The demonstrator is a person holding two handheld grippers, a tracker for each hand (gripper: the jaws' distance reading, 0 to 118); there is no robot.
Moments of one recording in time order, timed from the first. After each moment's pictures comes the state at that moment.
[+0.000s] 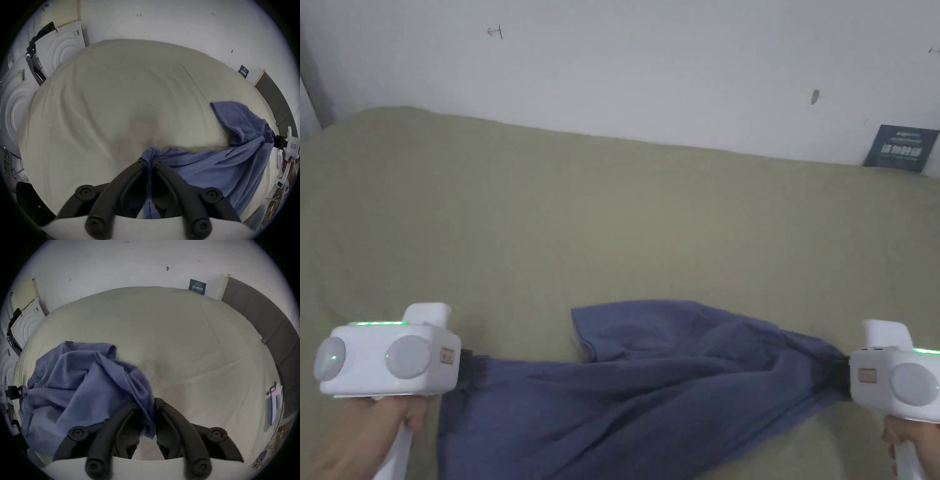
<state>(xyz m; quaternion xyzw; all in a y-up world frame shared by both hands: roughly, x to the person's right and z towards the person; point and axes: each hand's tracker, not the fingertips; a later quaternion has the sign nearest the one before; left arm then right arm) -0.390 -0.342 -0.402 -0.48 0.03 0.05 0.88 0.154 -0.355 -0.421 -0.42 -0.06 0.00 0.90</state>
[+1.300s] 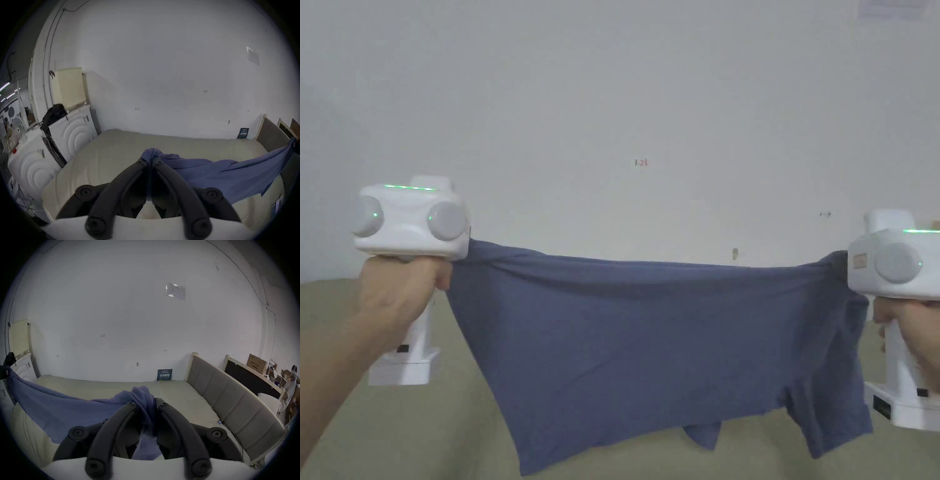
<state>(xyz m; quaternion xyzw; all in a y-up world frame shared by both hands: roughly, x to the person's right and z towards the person) -0.293 -0.084 -0.593 -0.22 0.09 -0.01 0.97 0.217 -0.087 -0.549 -0.19 -0.15 0.01 0.97</state>
